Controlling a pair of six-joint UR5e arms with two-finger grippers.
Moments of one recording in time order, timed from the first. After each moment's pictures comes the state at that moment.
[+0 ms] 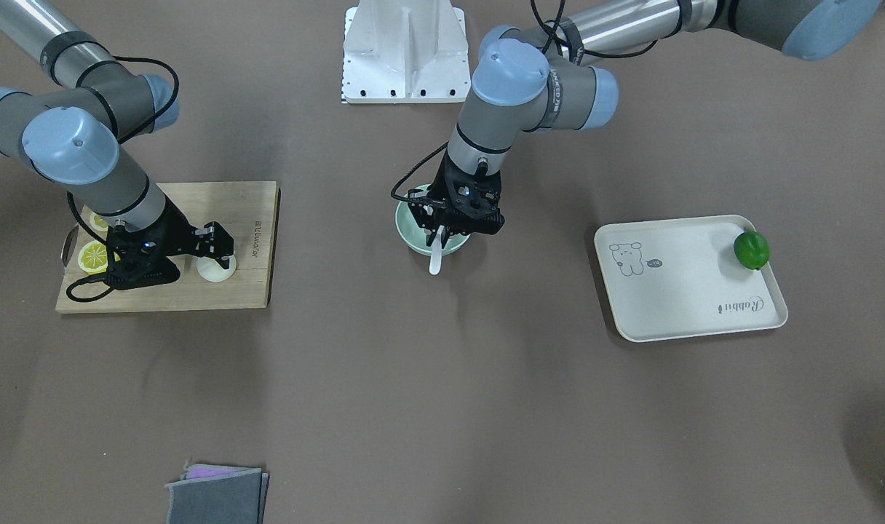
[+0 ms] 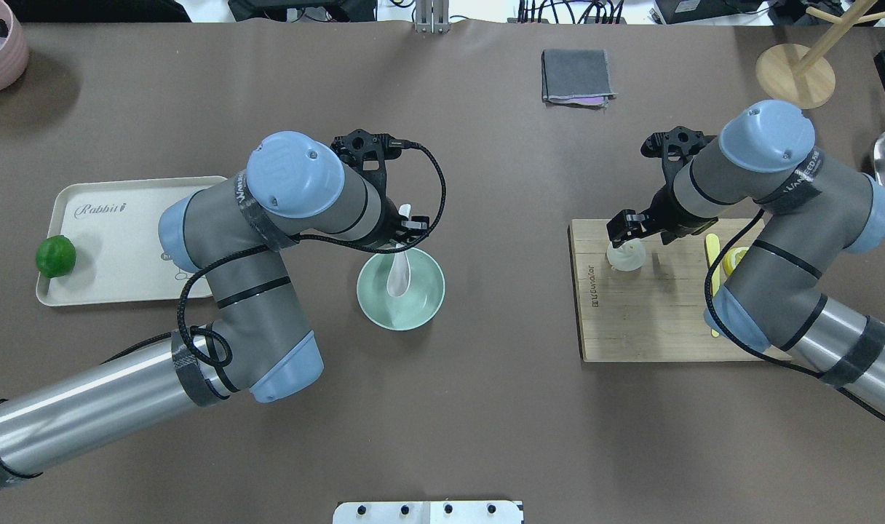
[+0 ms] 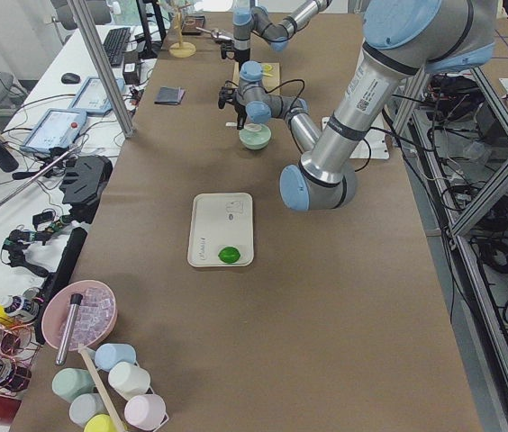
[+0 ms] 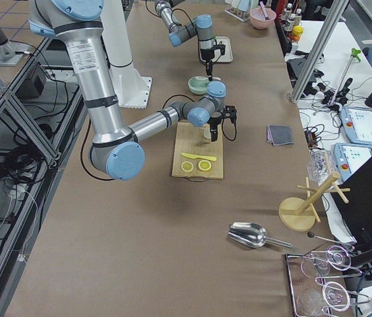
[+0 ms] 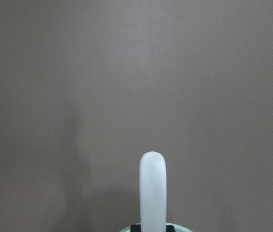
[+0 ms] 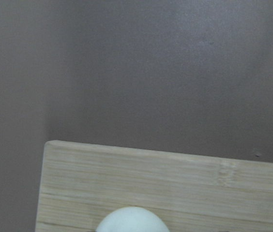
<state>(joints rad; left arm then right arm) -0.55 -2.28 -1.56 -1.93 -1.84 -1.20 0.79 -1.27 1.65 -1.25 2.10 0.90</state>
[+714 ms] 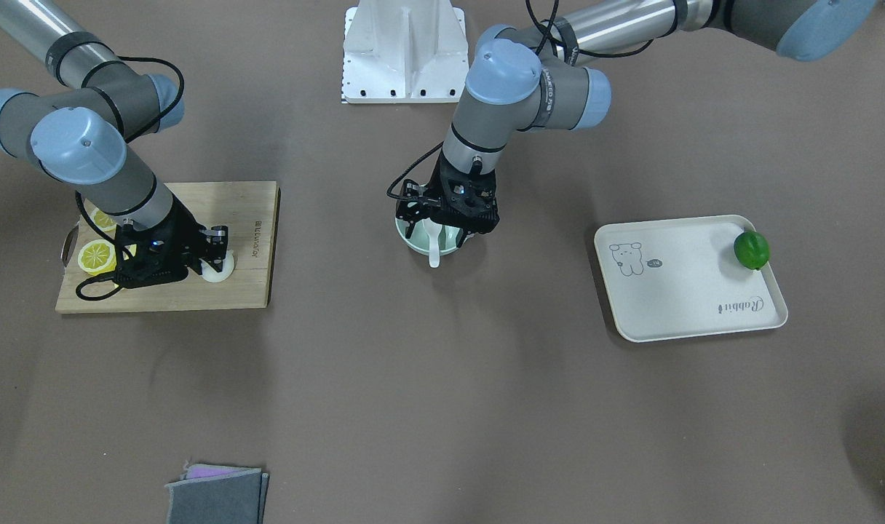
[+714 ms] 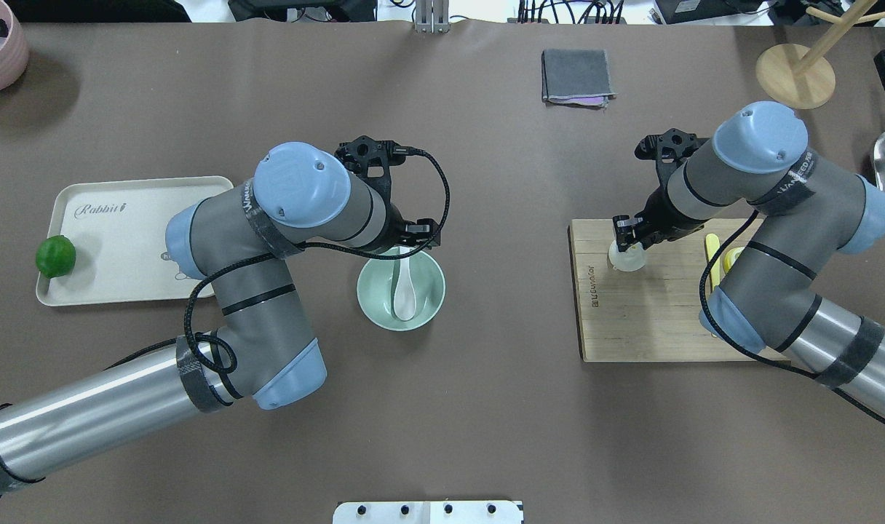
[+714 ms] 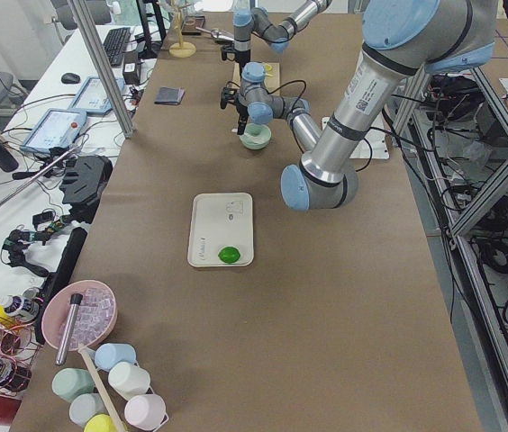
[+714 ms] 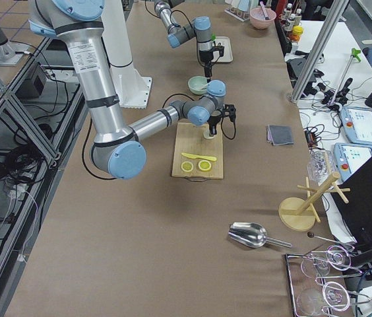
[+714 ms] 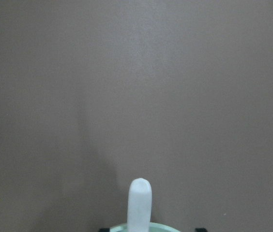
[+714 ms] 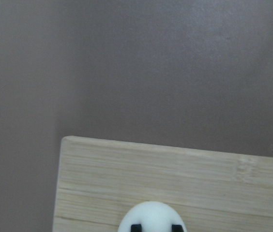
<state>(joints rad) -0.54 -2.28 -1.56 -1.94 -1.82 -1.20 0.78 -1.25 1.65 -1.25 2.11 0.92</state>
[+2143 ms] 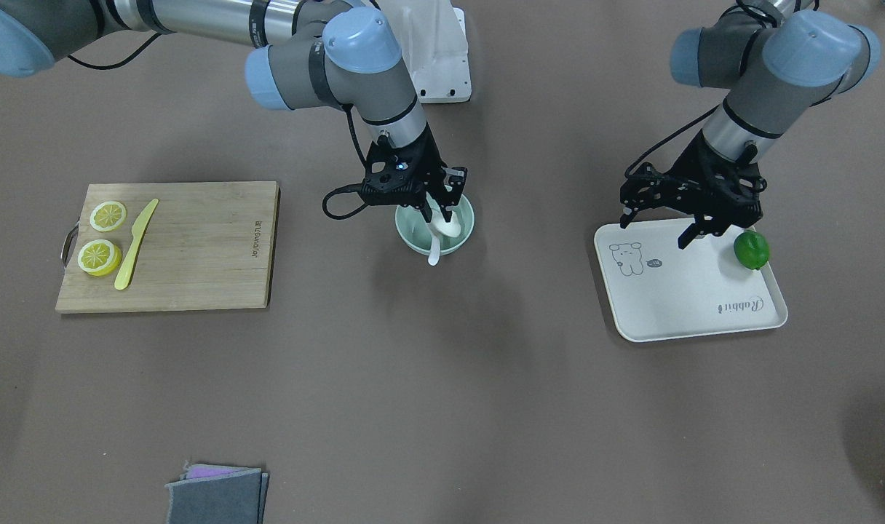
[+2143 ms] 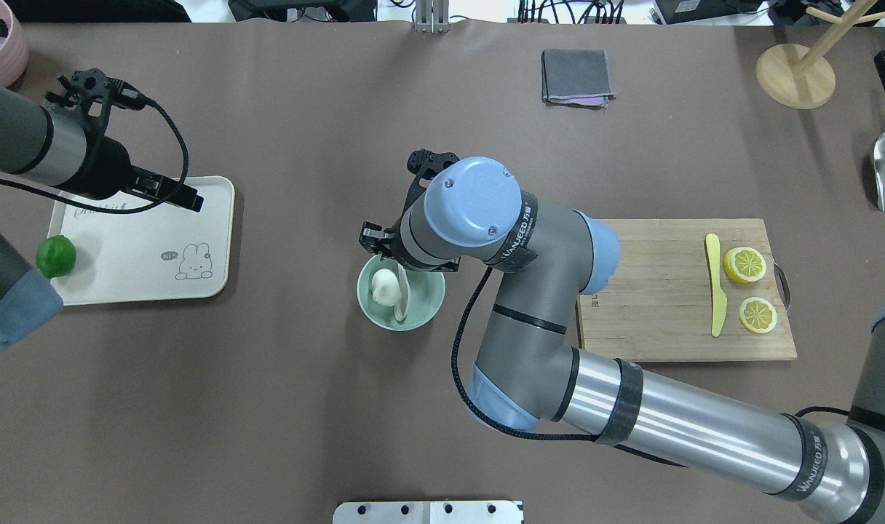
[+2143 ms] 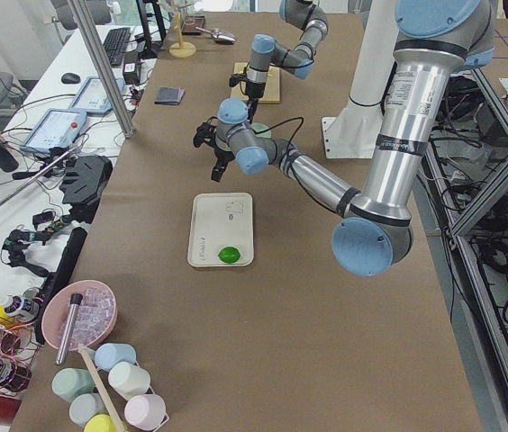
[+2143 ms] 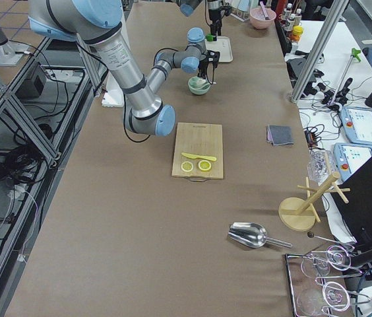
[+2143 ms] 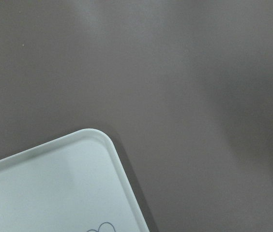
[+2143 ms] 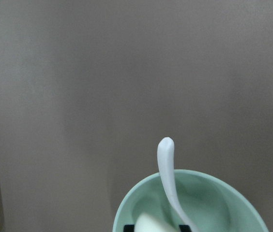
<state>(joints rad) -0.91 -1.79 -1.85 -1.99 -2.11 -0.71 0.47 -0.78 1.56 -1.26 1.79 1.55</state>
